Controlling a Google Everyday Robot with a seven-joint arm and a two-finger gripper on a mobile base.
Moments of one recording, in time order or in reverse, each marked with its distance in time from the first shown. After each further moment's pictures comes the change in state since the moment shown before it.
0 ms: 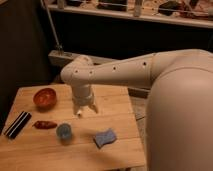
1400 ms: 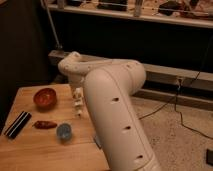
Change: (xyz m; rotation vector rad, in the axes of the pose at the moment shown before) arm -0.230 0.048 0.133 0.048 -0.143 -0.140
